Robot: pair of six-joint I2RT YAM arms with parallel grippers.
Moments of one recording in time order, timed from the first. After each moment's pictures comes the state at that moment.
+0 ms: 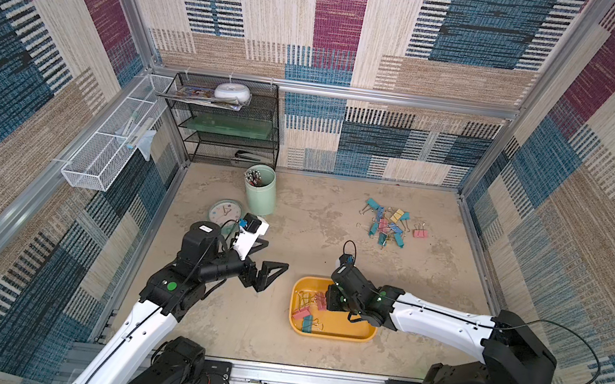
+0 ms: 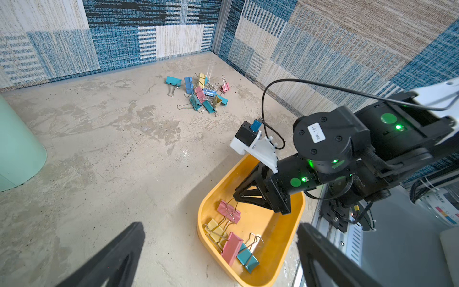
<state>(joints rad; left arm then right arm) -0.31 0.77 0.77 -0.44 0.63 -0.03 0.98 1.44 0.75 -0.24 0.13 0.79</state>
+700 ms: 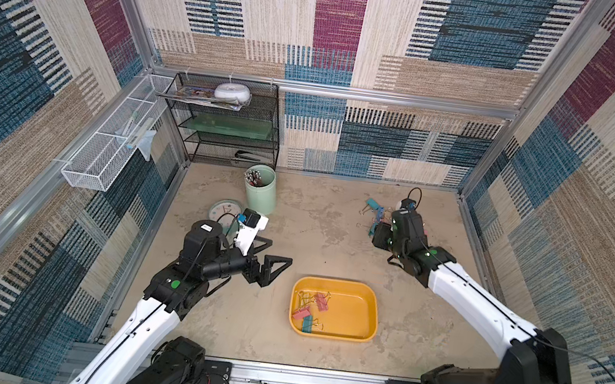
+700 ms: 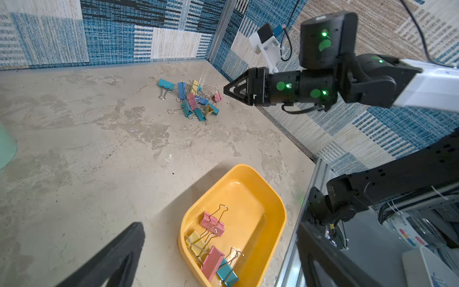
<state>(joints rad) -0.32 0.80 0.75 -0.34 0.65 -0.20 0.44 1.45 1.07 -0.33 0.25 0.47</state>
